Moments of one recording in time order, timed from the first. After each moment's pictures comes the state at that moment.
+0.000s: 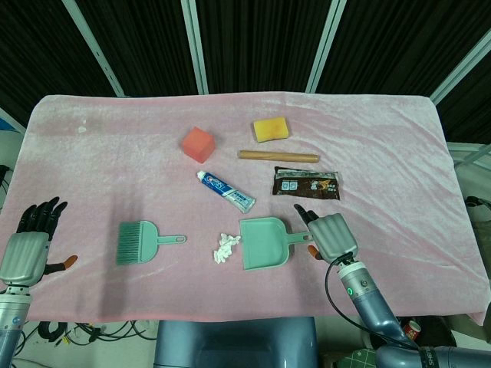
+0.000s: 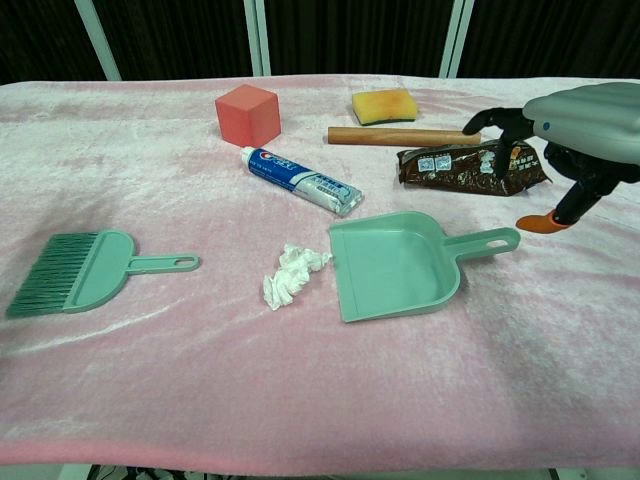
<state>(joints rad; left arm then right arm) -0.18 -1.18 -0.07 -1.67 1.43 1.39 0.17 0.59 -1.34 0.15 -1.91 -1.03 1.14 -0.77</state>
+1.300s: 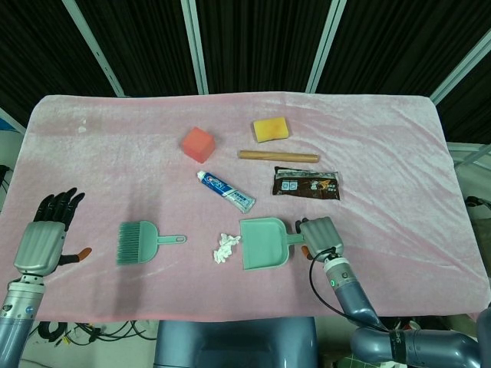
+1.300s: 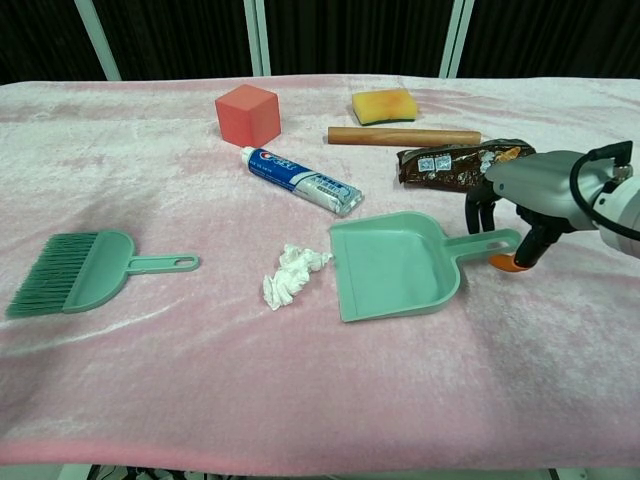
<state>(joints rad) -0.24 -1.15 -0.10 -1.78 1.39 1.35 0.25 0.71 -1.50 0.11 -1.75 -0.80 1.13 -0.81</state>
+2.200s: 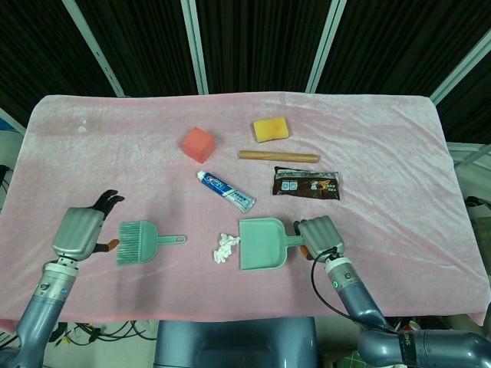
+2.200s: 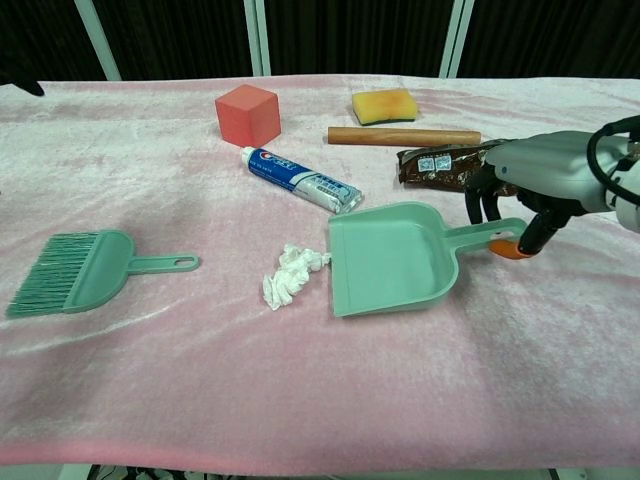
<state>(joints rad) -0.39 -1.21 -0.15 -1.85 1.26 1.21 0.49 0.73 -1.42 0.10 -1.85 -0.82 1.12 -0.79</state>
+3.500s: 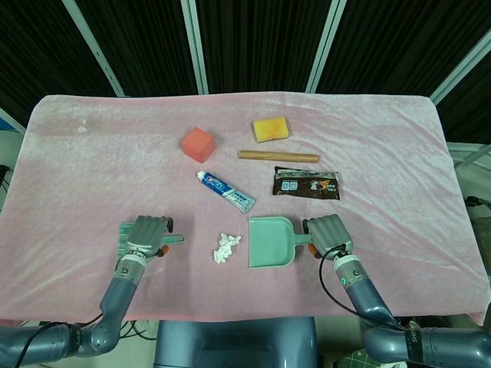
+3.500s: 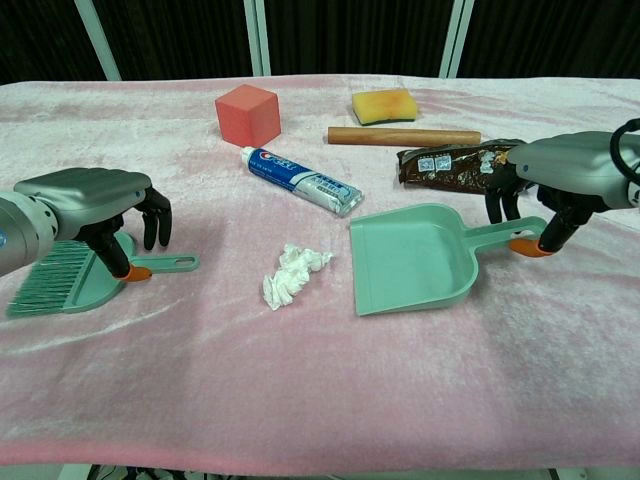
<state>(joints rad) -0.67 -1.61 -0.15 -1.67 0.74 1.12 0.84 0.74 -1.37 0.07 -1.83 -0.79 1.11 -0.73</state>
